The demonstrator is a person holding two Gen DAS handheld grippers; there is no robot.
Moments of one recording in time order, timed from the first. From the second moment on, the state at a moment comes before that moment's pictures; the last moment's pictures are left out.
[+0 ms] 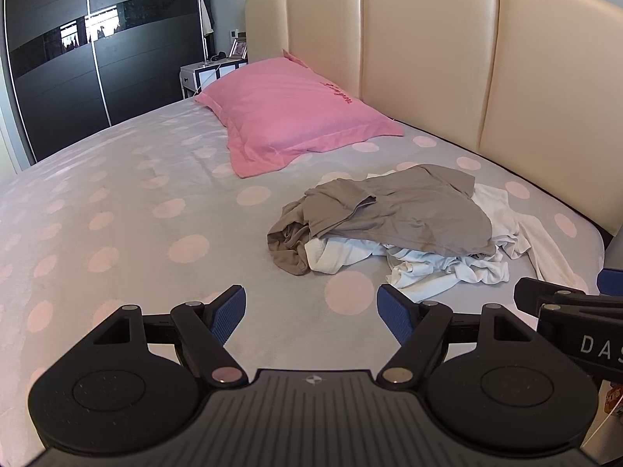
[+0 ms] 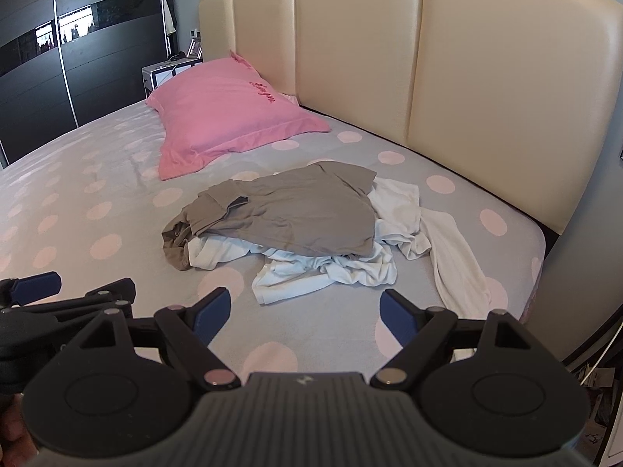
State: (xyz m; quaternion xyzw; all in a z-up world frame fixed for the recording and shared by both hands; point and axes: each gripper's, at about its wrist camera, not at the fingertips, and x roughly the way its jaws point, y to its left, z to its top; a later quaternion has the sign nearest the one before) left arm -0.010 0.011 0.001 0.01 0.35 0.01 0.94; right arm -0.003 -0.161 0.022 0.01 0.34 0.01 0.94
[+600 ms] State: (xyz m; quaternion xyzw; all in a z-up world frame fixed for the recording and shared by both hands) left arm -0.011 0.006 0.002 0.02 0.35 0.02 0.94; right arm -0.003 -0.158 0.021 0.01 0.35 0.02 0.94
